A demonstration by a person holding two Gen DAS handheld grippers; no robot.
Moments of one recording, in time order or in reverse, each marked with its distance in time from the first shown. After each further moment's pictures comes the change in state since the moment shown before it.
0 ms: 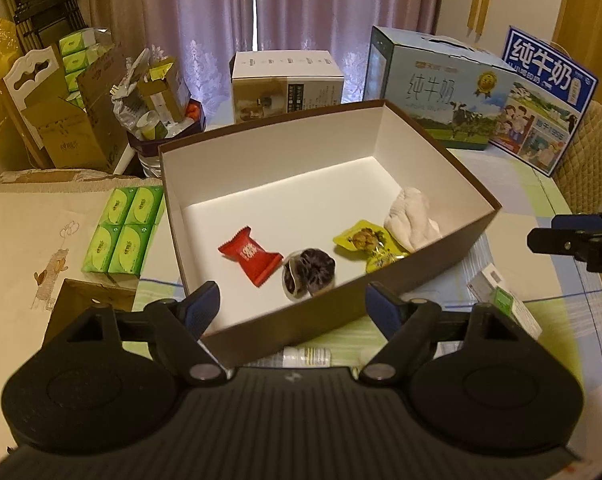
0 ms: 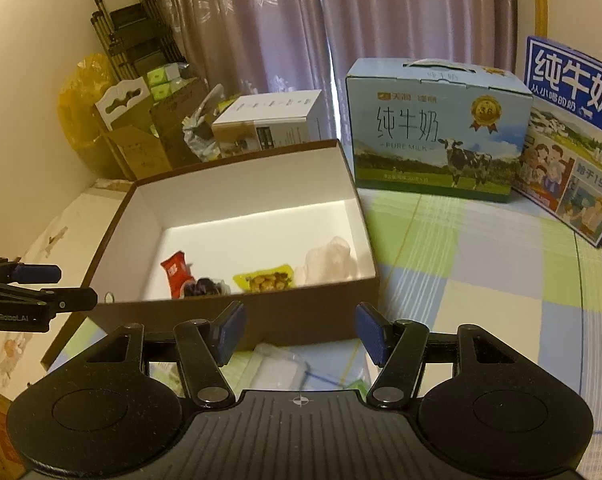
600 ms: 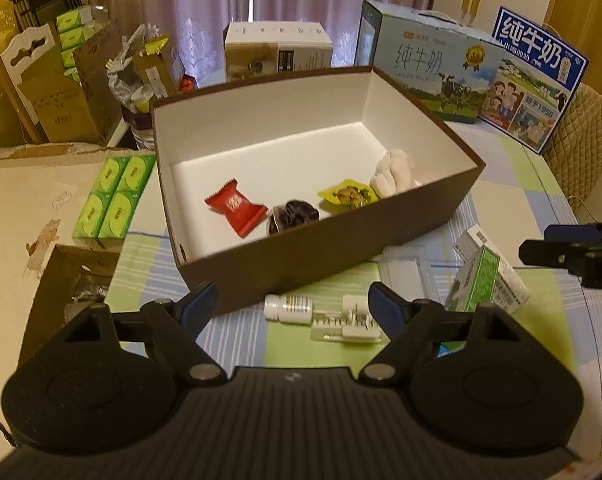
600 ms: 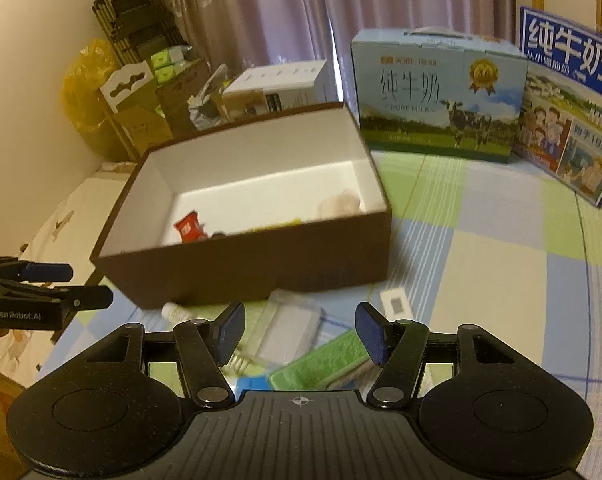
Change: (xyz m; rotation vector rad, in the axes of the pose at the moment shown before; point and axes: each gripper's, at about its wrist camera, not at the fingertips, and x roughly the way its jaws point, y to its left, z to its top) left arm -0.004 -0.011 -0.038 -0.021 0.059 -0.021; right arm -0.011 0.012 -0.043 0.021 0.056 0.012
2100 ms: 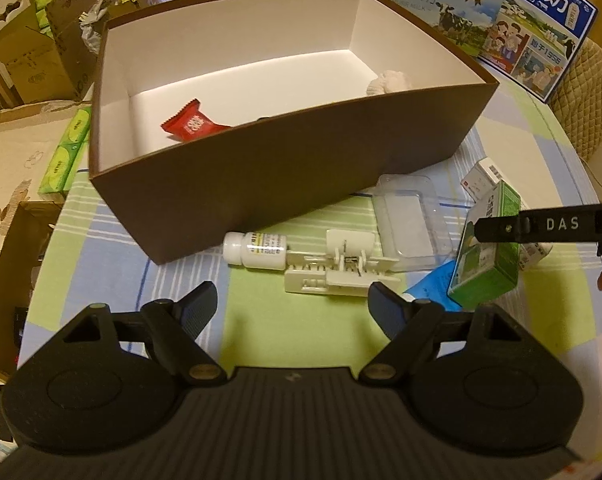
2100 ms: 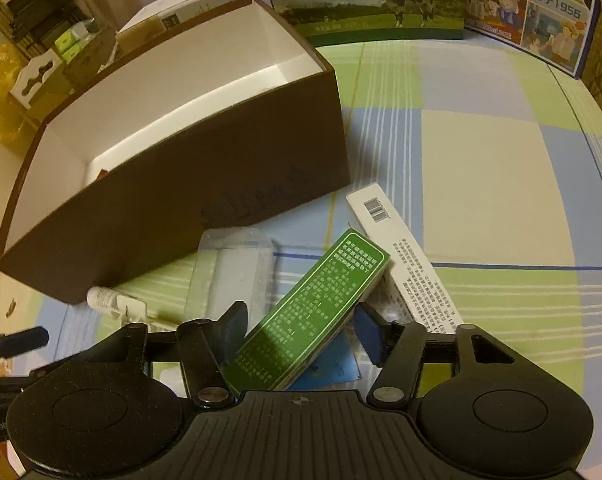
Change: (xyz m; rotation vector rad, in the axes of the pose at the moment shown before) left arm 0.068 -0.018 -0.037 0.008 0.124 -0.032; right arm 0.080 -0.027 -0.032 0.239 0.178 -0.134
